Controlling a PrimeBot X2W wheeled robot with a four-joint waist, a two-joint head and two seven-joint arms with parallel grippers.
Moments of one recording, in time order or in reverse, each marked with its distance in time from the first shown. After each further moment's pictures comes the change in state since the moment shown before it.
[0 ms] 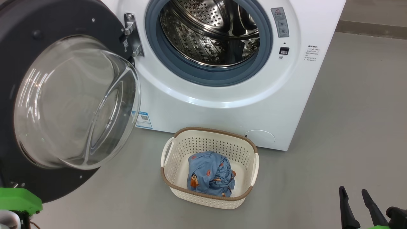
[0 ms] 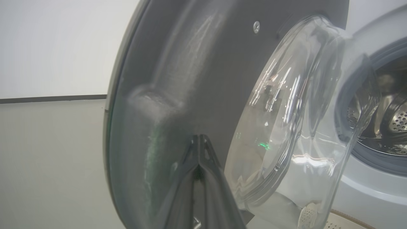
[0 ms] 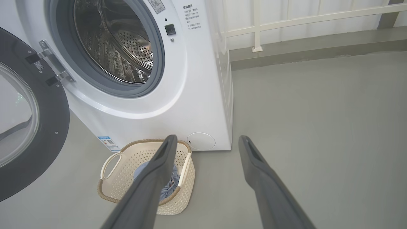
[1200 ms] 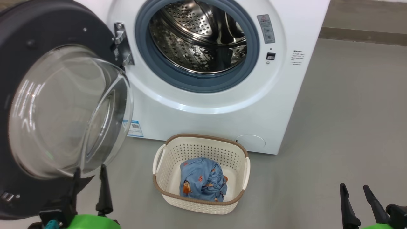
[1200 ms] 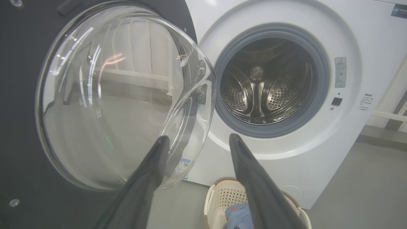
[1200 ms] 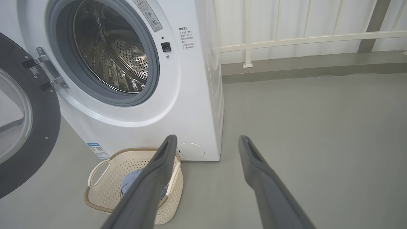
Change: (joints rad) left arm 0.215 -0.208 -0.133 -0.337 0.175 -0.109 0.006; right arm 0.003 0.000 -0.010 -0.039 -0.058 0.000 0.012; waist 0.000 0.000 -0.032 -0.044
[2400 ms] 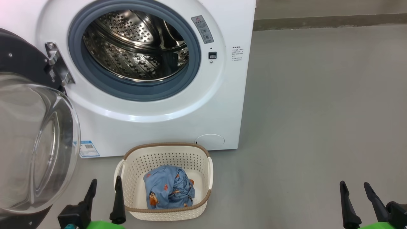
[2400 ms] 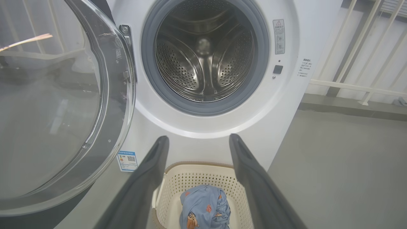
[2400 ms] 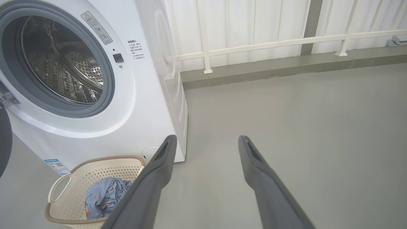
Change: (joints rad) left arm -0.002 -0.040 -0.048 0.098 0.010 -0.025 -0.006; right arm 0.011 0.000 -0.002 -0.055 -0.033 0.000 0.034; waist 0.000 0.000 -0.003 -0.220
